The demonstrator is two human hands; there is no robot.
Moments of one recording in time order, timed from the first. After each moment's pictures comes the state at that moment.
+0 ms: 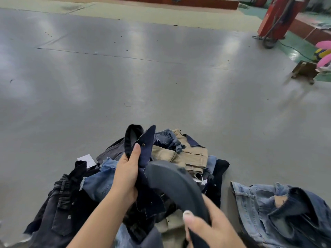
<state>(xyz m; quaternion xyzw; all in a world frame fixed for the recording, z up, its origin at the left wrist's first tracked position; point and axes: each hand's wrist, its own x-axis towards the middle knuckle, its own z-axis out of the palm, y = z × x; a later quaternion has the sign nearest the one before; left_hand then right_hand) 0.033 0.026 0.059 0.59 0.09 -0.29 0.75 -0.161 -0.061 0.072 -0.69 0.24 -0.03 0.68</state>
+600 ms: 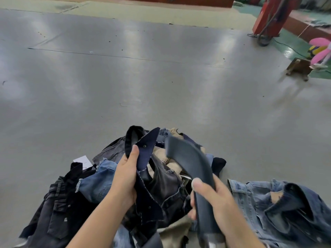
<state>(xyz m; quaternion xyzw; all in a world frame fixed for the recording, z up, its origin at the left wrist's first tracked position) 0.028 0.023 0.052 0.59 0.05 -0.30 0.75 -0.147 -0.087 0.083 -0.58 0.29 -0.09 0.76</state>
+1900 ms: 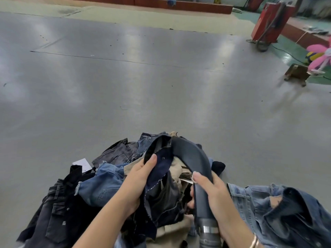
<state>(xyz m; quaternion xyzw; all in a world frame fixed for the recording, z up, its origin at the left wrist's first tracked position) 0.018 0.018 0.048 0.58 -0.08 -0.40 0.71 -0.127 -0.101 0.072 -0.55 0.36 -0.14 0.74</state>
